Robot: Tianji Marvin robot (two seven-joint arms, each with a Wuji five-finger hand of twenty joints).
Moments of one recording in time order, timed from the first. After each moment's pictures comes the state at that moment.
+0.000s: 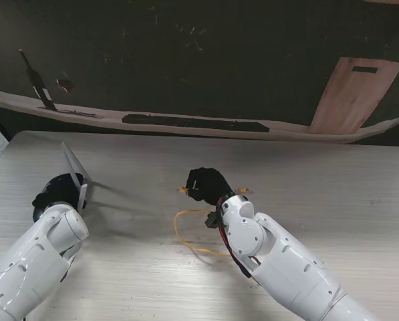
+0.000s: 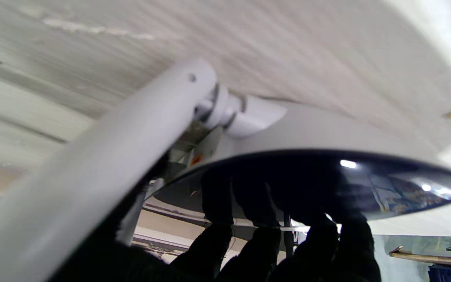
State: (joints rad) left arm 1.31 -1.09 -1.17 -1.15 0.64 0.66 0.08; right arm -1.25 -1.25 0.82 -1.33 -0.31 -0.04 -0.26; left_hand 0.58 -0.45 0.80 -0.05 0.07 0.30 0.07 0.13 0.07 0.37 0.07 0.22 0.04 0.48 0.13 0.24 -0.11 0.35 0.36 0.34; right_hand 0.73 -0.83 1.20 -0.29 0.92 0.21 1.05 0.09 1.16 0.28 1.02 0.48 1.31 0.23 1.56 0.66 1.16 0.35 1.86 0.66
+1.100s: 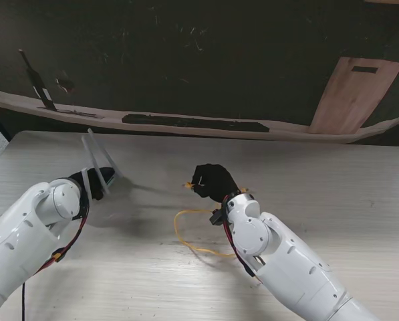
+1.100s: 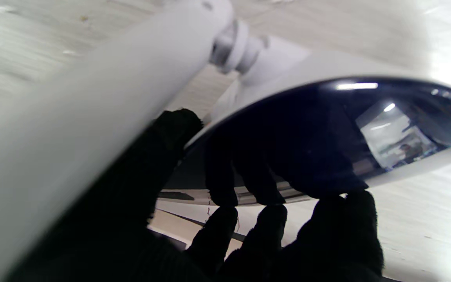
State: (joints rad) left arm 1.21 -1.02 -1.15 -1.23 0.69 0.35 -0.33; right arm -1.28 -1.24 0.87 -1.36 -0.34 -0.05 -0.27; left_hand 0.79 -0.56 0.70 0.08 0.12 0.34 0.24 0.20 0.19 0.42 0.19 0.25 0.25 0.56 0.16 0.25 0.07 0.40 0.48 0.34; right_hand 0.73 -0.83 1.20 -0.29 0.92 0.22 1.05 0.09 1.16 0.28 1.02 0.48 1.31 0.23 1.56 0.66 1.16 0.35 1.86 0.66
